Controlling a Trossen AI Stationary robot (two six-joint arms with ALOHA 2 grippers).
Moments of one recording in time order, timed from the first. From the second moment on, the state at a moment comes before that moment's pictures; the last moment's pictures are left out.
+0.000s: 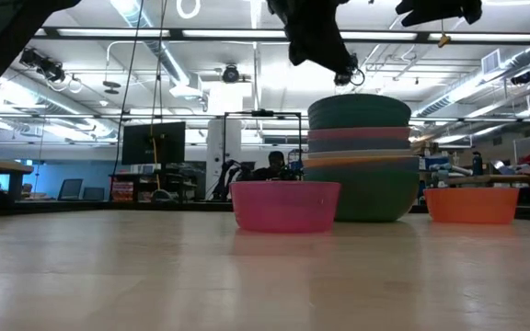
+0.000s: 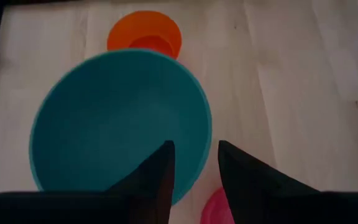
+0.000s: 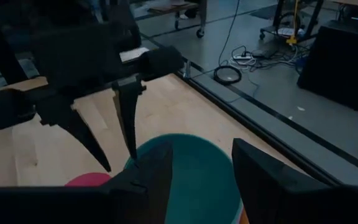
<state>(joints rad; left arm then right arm) 0.08 2.08 2.14 -0.95 0.05 0.12 0.36 0.85 0.95 -0.64 0.90 0.48</state>
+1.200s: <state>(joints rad) 0.05 1.93 2.27 -1.57 -0.15 0.00 0.34 1.24 0.89 -1.21 0.61 1.17</state>
